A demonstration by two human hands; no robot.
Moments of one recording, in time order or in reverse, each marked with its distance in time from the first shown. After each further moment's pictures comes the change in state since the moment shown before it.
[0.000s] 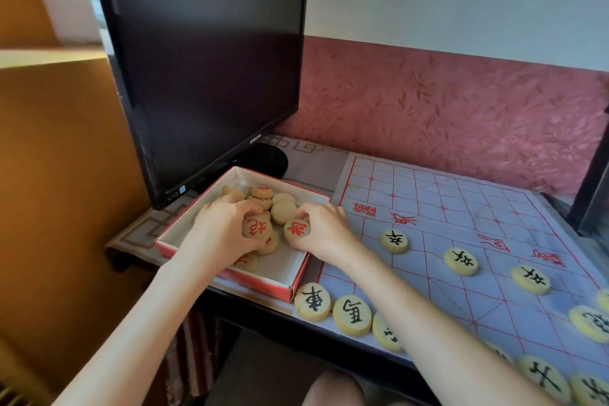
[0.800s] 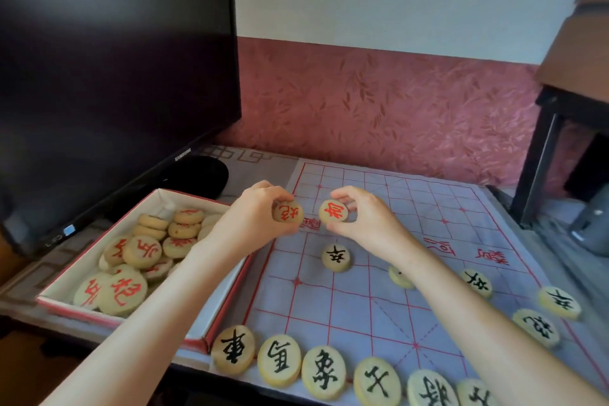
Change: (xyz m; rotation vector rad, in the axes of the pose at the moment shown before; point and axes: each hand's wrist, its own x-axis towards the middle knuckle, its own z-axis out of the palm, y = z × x) left_hand 0.079 0.116 0.034 -0.323 -0.032 0.210; right_hand -0.015 0.128 -0.077 0.278 0.224 0.079
